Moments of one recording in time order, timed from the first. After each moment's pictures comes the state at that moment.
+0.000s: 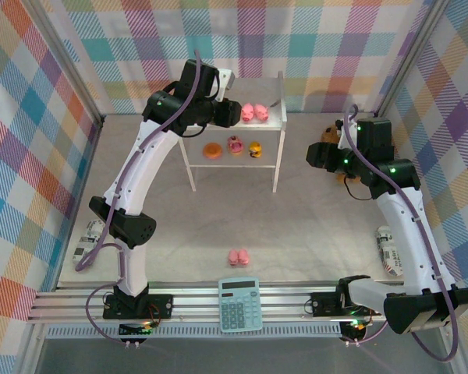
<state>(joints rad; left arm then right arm) -0.55 1.98 2.48 -1.16 0.04 -0.19 0.16 1.17 1.38 -0.89 -0.32 0.31</state>
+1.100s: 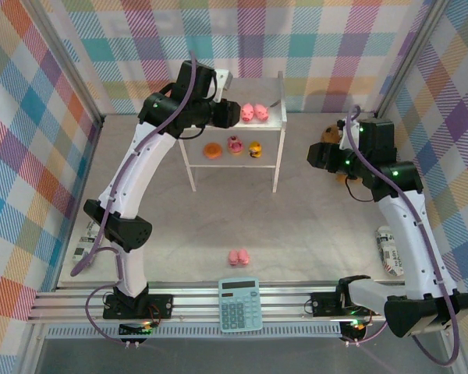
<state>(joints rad) -0.56 1.93 2.42 -1.13 0.07 -0.24 0.16 1.15 1.38 -0.89 -0.32 0.31</state>
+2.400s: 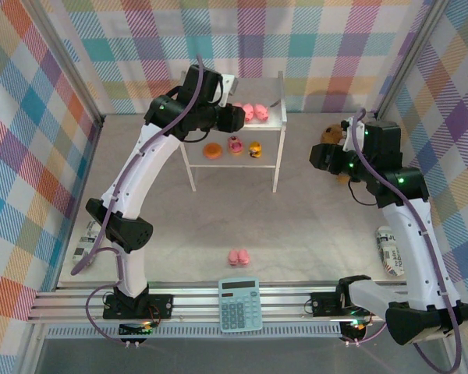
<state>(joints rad) -0.59 1.93 2.39 -1.13 0.06 -0.24 0.16 1.10 1.38 -0.89 -0.32 0.31</state>
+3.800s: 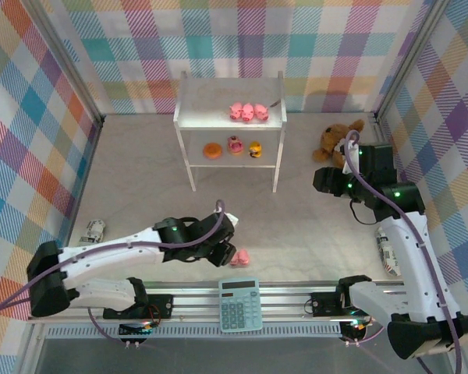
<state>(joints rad) -1.13 1.25 0.91 -0.77 -0.13 -0.51 0.16 1.00 1.22 -1.01 -0.22 0.29</state>
